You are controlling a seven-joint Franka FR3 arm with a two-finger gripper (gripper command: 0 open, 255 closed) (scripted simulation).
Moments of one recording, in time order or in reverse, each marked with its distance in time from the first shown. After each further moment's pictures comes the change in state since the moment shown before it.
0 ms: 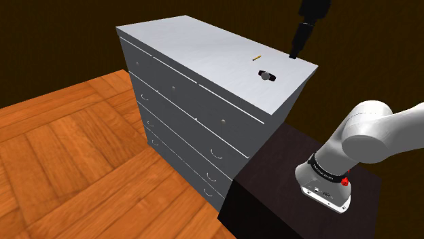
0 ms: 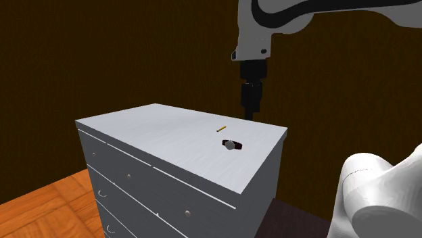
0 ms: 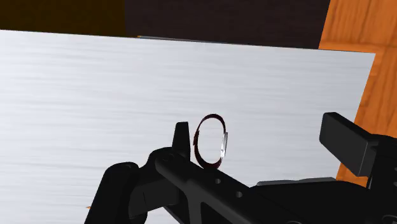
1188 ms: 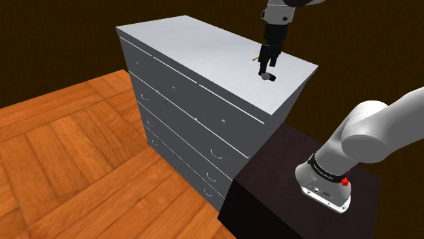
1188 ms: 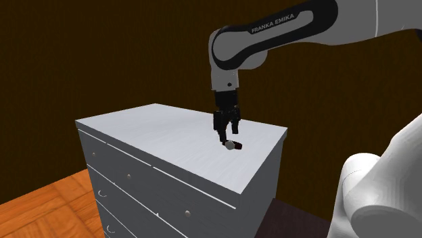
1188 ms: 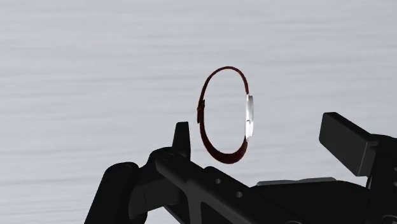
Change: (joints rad) arm -0.010 0.301 -0.019 -0.004 0.044 0.203 0.059
